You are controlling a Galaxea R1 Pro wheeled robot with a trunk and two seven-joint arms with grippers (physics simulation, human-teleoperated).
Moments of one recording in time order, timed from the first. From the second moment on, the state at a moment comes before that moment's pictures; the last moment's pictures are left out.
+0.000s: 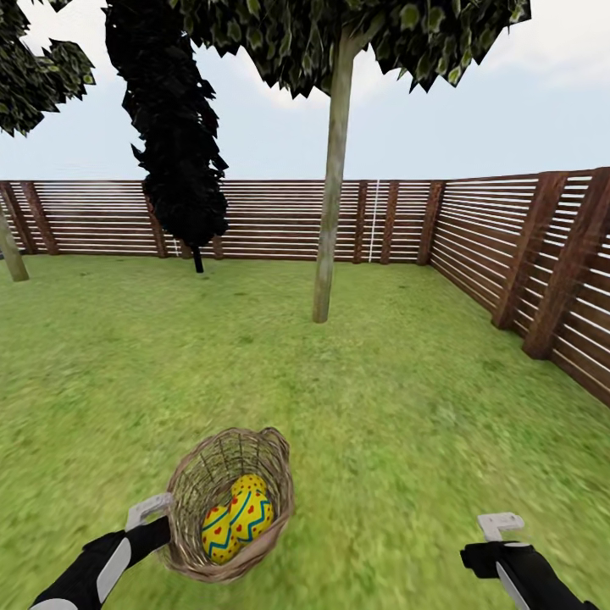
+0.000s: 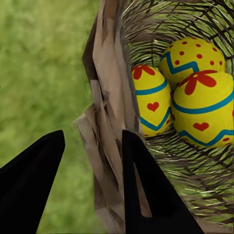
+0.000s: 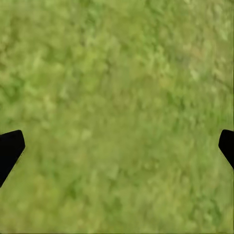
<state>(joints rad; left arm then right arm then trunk) -0.50 0.15 0.24 -0.43 0.22 0.30 -0.10 -0.30 -0.27 0.07 -0.83 -0.07 0.55 -0.04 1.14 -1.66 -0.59</state>
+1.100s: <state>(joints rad) -0.50 0.15 0.24 -0.43 0.22 0.35 -0.10 -0.30 -0.27 0.07 -0.83 -0.08 0.55 -0.03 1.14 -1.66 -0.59</state>
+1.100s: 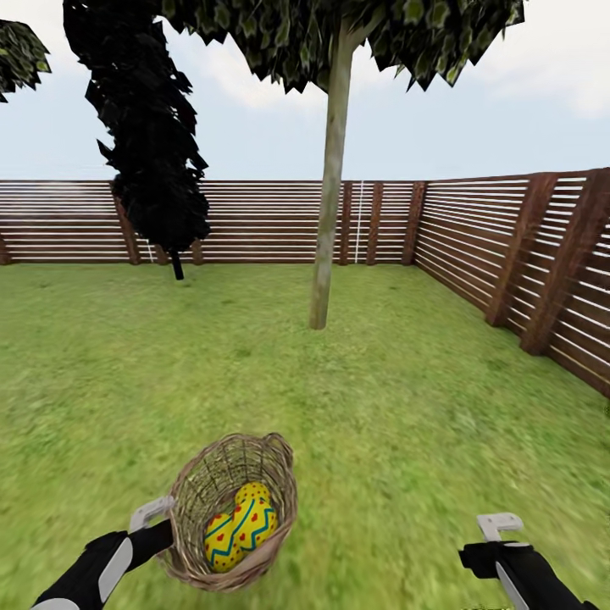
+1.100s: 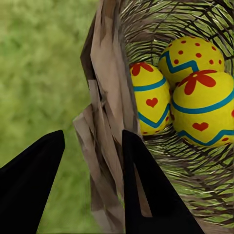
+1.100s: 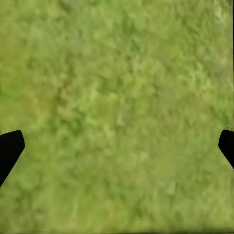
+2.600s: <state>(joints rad) -0.50 0.18 0.25 -0.44 0.23 0.35 -0.10 -0.30 -0.26 0.07 -0.83 -0.07 0.54 -0.03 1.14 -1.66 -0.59</state>
